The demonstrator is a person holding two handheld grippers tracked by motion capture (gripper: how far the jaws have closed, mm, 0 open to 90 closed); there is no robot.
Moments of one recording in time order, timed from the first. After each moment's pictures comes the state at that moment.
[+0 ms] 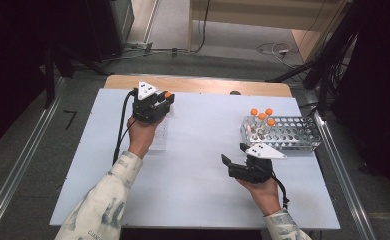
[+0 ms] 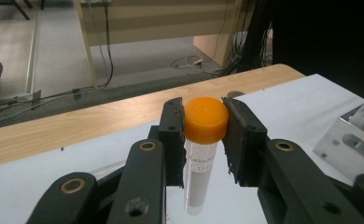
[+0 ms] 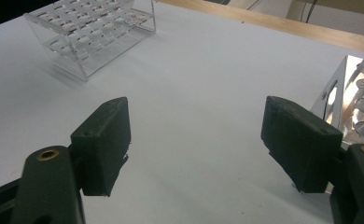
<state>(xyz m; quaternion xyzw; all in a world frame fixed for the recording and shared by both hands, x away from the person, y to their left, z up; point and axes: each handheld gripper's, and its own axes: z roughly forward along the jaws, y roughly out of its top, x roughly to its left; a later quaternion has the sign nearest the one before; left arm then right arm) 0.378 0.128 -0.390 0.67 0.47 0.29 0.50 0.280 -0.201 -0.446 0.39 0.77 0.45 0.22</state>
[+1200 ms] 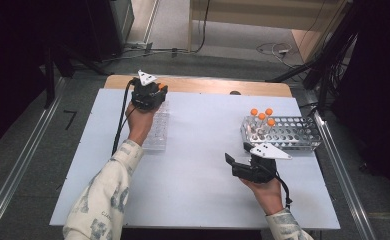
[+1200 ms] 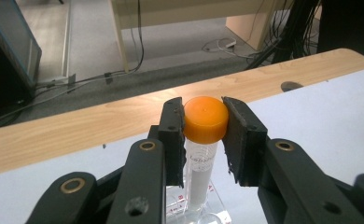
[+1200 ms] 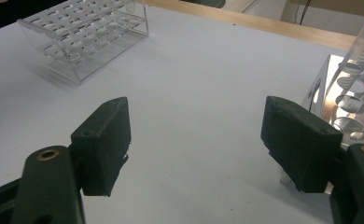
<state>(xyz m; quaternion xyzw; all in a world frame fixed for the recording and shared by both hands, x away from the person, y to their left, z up) 0.427 0.138 -0.408 0.68 0.51 0.31 0.44 0.280 -0.209 -0.445 0.40 0.77 0.45 0.22</state>
